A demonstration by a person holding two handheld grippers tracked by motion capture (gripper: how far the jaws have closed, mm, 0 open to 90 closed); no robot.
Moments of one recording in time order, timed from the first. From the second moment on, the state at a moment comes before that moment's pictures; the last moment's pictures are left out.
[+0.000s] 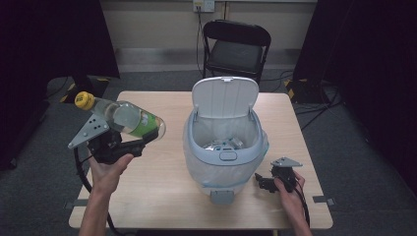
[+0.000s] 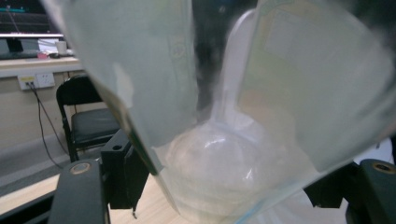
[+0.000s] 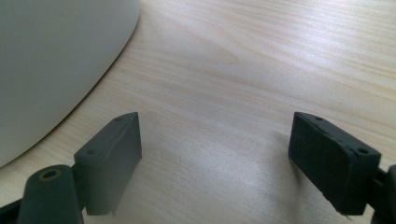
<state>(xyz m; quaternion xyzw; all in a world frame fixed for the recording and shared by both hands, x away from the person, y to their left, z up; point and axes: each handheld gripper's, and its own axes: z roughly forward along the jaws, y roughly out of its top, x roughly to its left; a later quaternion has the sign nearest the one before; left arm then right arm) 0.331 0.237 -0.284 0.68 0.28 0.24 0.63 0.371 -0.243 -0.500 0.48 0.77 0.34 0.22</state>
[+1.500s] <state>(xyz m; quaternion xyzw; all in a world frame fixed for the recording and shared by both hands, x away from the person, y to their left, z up) 0.373 0.131 -0.242 0.71 0.18 0.14 0.66 0.371 -0.243 -0.500 0.48 0.78 0.34 0.22</state>
